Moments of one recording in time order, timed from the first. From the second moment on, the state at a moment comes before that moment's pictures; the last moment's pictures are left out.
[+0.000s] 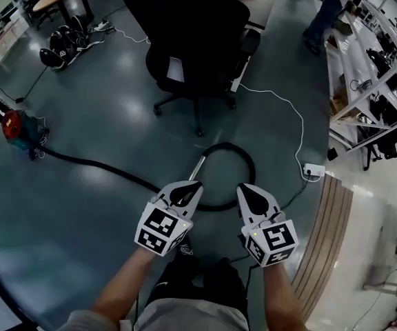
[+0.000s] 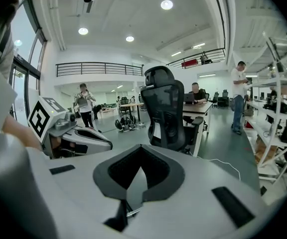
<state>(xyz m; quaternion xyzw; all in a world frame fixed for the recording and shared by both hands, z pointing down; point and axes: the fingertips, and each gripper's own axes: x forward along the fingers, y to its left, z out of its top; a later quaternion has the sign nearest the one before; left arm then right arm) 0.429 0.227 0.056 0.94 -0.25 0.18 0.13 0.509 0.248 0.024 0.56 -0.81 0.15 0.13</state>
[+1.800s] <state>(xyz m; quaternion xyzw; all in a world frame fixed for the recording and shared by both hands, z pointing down) 0.381 0.192 0.752 0.79 -0.31 0.43 0.32 0.516 0.162 0.629 0.40 -0.85 0.27 0.22</state>
